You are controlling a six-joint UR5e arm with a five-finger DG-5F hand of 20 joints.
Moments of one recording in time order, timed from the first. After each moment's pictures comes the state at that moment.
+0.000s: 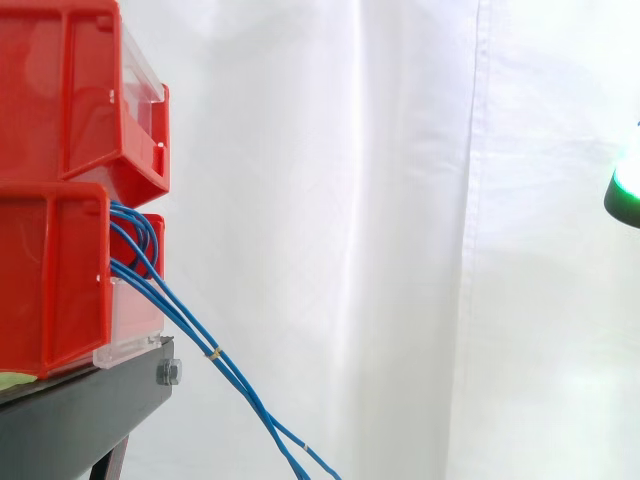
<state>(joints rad) 0.19 -1.76 -1.55 -3.21 -1.29 -0.22</state>
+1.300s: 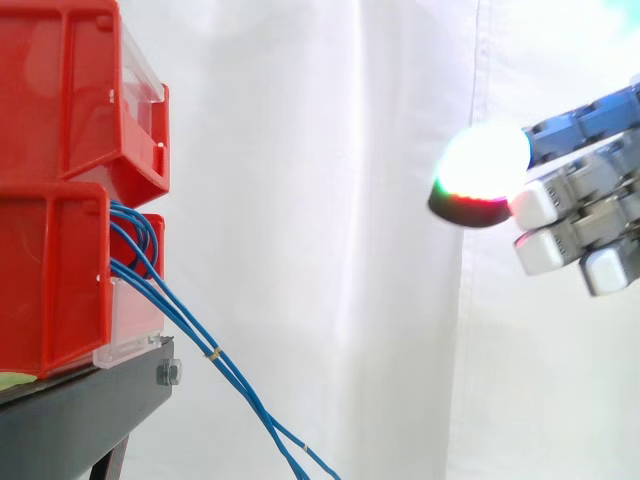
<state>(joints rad) 0.25 -1.93 -1.56 -2.79 -1.11 -0.15</state>
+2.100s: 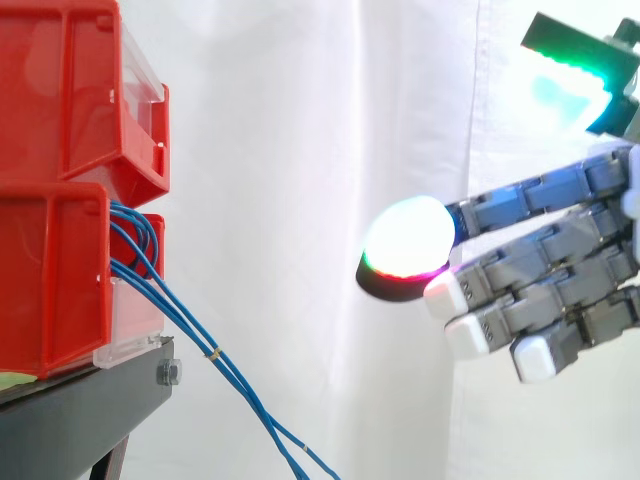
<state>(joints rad) 0.25 -2.04 -1.56 -2.64 -1.09 -0.18</state>
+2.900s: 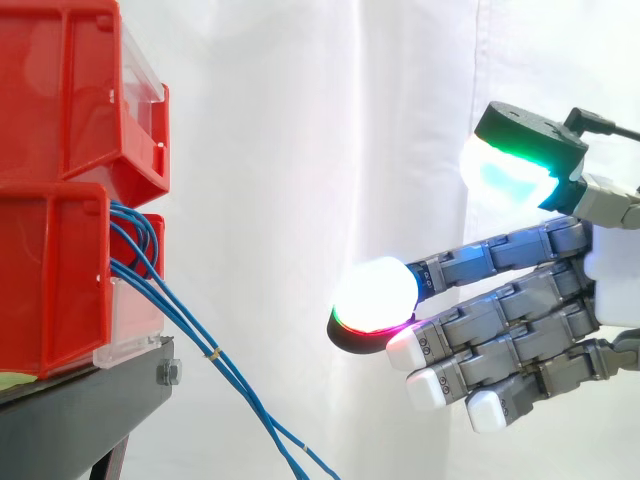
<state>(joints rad) 0.22 -2.11 -1.56 -2.52 -1.06 -0.23</state>
